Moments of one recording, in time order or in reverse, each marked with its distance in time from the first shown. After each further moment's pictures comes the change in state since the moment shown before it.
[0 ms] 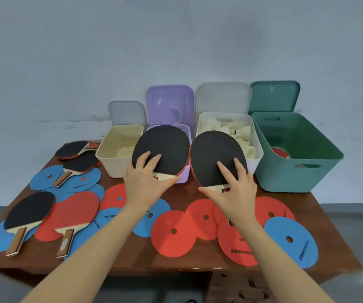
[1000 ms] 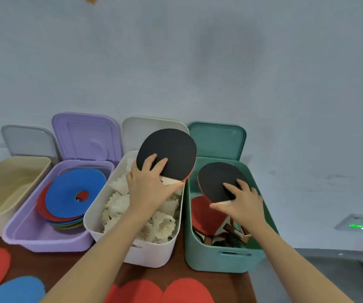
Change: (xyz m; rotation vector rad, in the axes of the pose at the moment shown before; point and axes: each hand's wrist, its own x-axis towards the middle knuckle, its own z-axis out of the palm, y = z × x) left_hand 0.177 0.249 0.203 0.025 -0.033 0.050; right_hand 0.280 0.273 -0.061 -0.379 -0.397 0.148
